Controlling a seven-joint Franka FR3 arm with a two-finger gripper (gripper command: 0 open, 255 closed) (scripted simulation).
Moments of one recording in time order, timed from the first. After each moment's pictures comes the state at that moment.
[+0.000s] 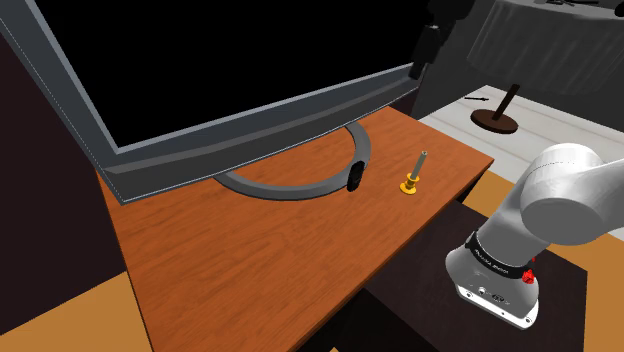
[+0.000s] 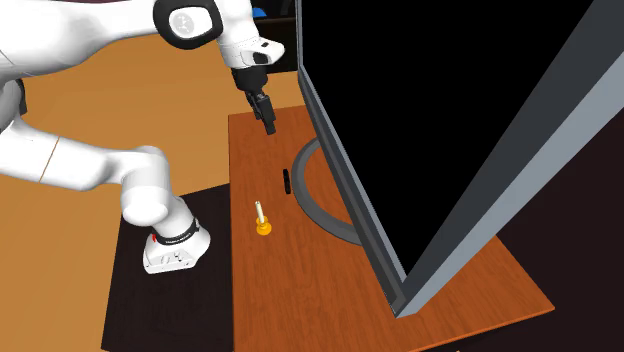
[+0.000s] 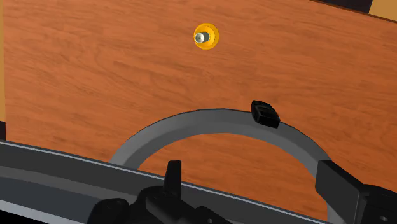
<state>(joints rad) 0.02 -0.78 0.01 -2.34 -0.12 1.67 -0.08</state>
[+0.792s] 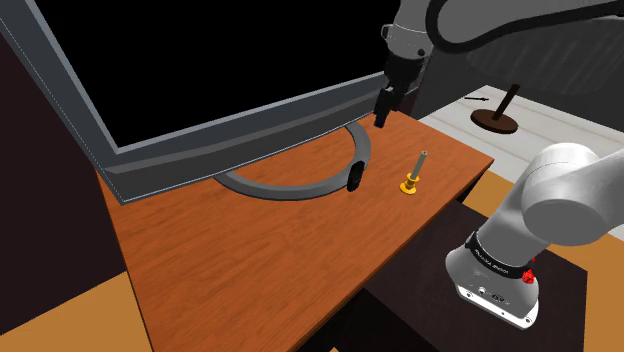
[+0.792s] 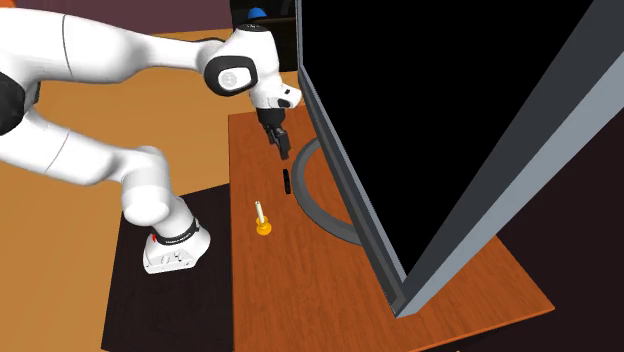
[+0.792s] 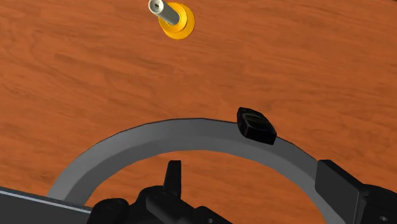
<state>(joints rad) 0.05 -0.63 0.03 -2.54 -0.08 1.96 -0.03</state>
